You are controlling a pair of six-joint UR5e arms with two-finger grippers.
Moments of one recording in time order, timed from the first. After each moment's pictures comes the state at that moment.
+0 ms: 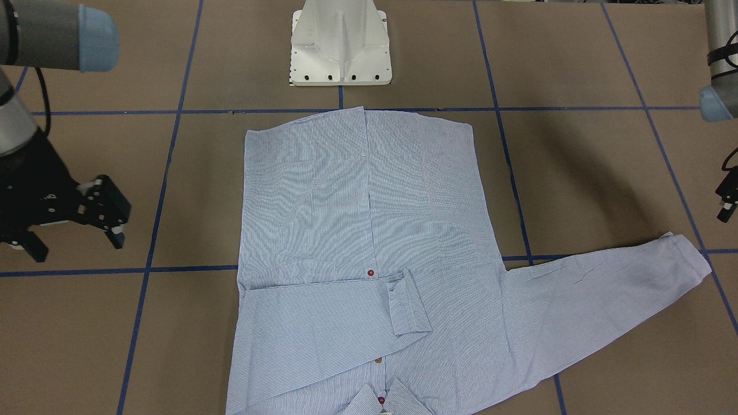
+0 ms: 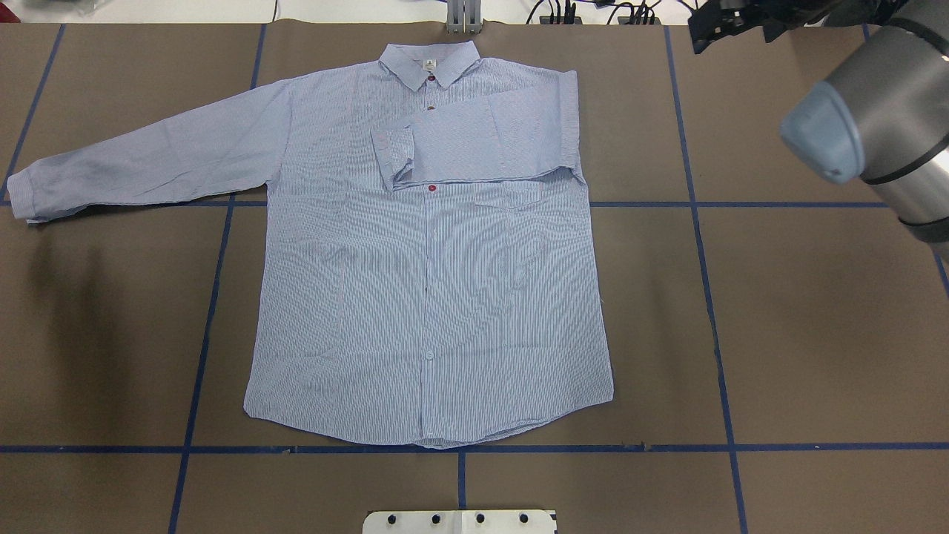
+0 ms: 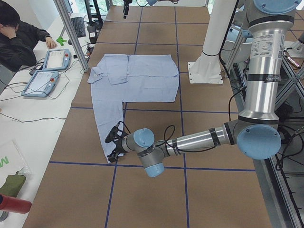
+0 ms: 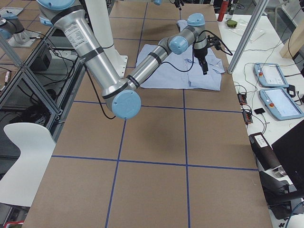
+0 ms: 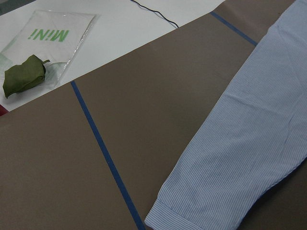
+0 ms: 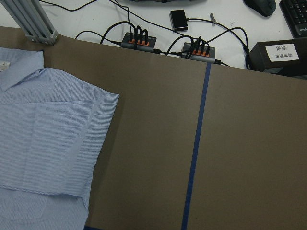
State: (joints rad) left arm -1.28 -1.60 -1.13 -3.06 -2.04 -0.58; right arm 1.13 -1.04 1.81 -1.61 2.06 0.58
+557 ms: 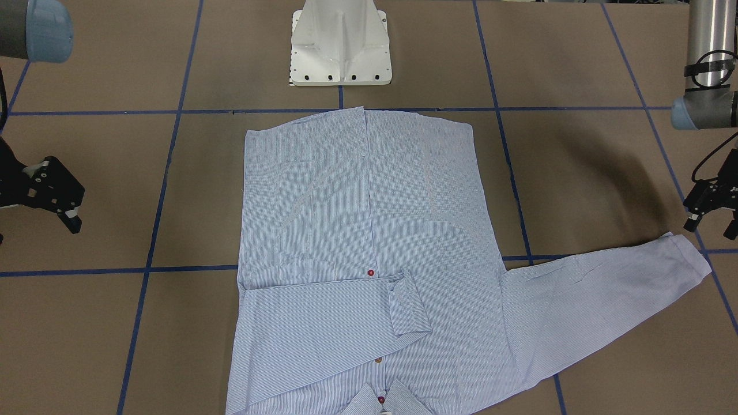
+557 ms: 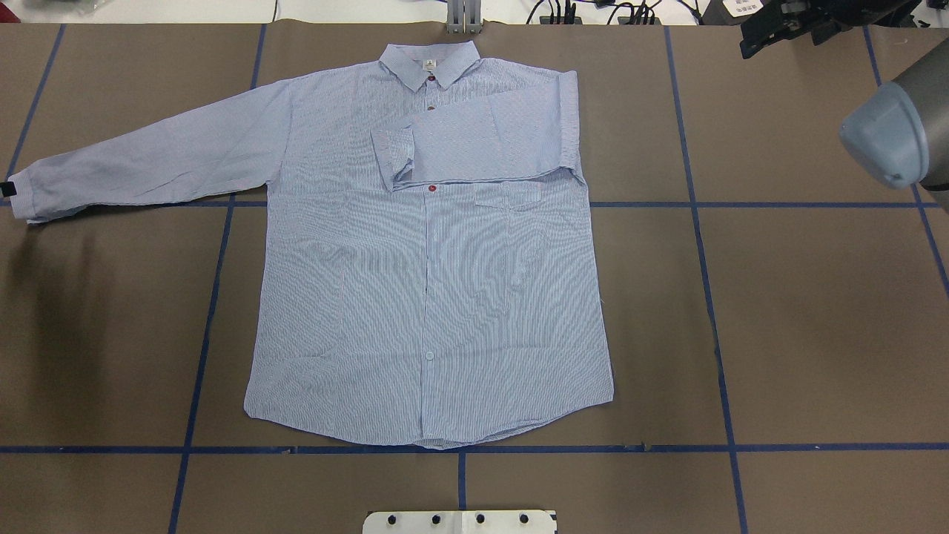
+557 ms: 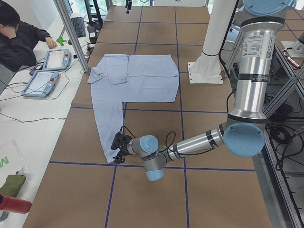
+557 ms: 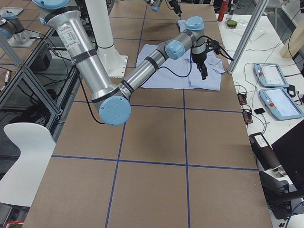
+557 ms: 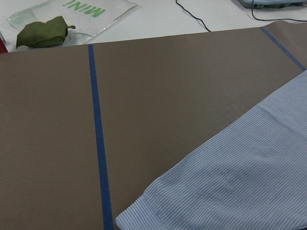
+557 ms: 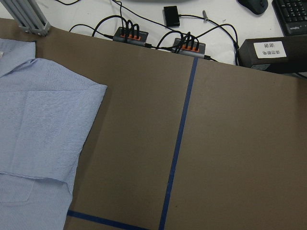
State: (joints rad) left arm -1.13 -1.64 -0.98 -3.26 -1.88 -0.87; right arm 1.16 -1.09 1.85 -1.61 2.09 0.54
